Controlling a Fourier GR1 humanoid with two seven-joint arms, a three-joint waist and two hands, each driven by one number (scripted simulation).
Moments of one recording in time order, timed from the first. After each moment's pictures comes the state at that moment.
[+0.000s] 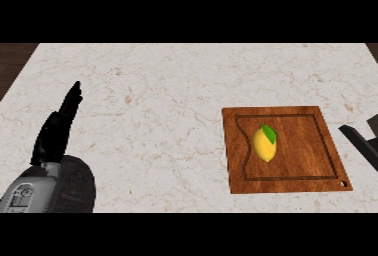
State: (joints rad) left arm -0.18 0.28 0.02 -1.43 -0.15 0.10 0.05; right arm -1.69 -0.72 0.07 -0.40 1.14 -0.02 1.07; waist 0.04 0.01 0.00
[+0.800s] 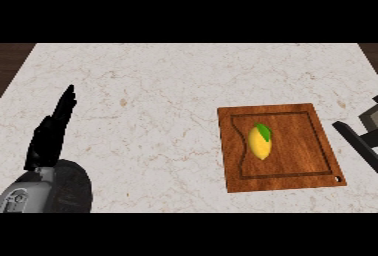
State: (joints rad) left arm -0.15 0.28 0.04 -1.46 -0.15 0.09 0.06; right arm -1.63 -0.91 0.13 -0.29 1.25 0.18 0.94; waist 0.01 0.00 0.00
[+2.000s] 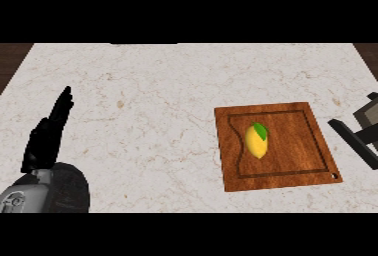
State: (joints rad) left arm -0.13 0.27 0.06 -1.48 -0.16 0.08 0.07; right arm -1.28 -0.94 -0.21 -0.60 0.96 0.03 0.98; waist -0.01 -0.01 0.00
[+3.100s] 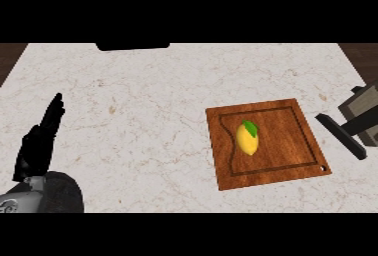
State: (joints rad) left arm -0.09 0.28 0.10 -1.48 -0.17 0.09 0.07; right arm -1.09 -1.10 -0.45 -1.25 0.88 0.16 1.13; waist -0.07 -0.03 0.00
